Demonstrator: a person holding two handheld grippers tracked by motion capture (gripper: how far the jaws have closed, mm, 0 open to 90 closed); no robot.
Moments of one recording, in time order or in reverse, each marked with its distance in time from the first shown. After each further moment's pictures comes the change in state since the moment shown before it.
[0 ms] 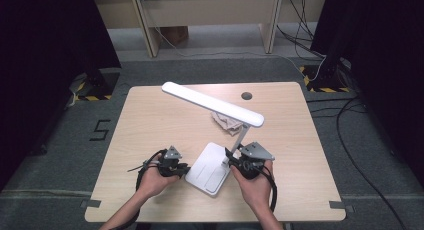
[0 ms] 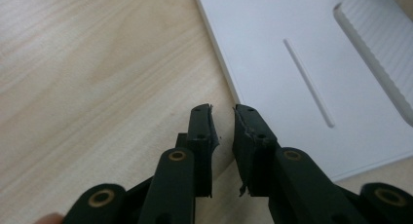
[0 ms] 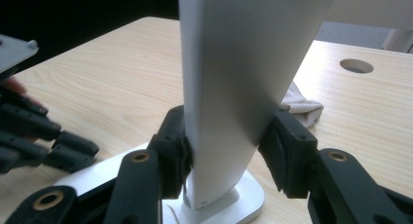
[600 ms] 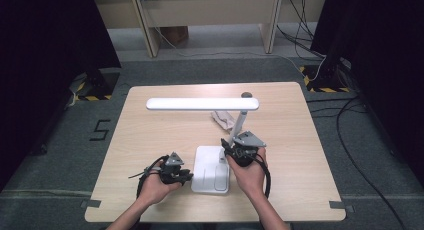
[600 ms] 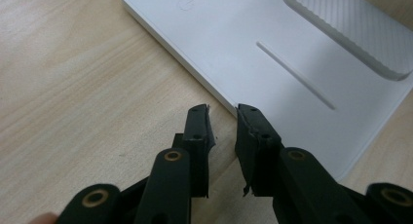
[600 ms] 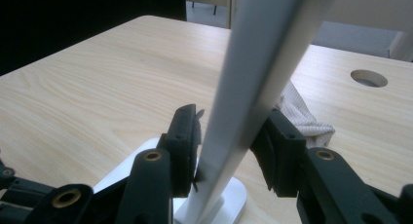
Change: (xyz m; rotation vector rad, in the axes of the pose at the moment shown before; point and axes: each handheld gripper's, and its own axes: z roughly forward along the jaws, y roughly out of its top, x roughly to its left) left arm -0.018 -0.006 -0.003 -0.004 -0.027 -0.009; right arm -0.004 0.016 0.031 0.024 0.011 -0.020
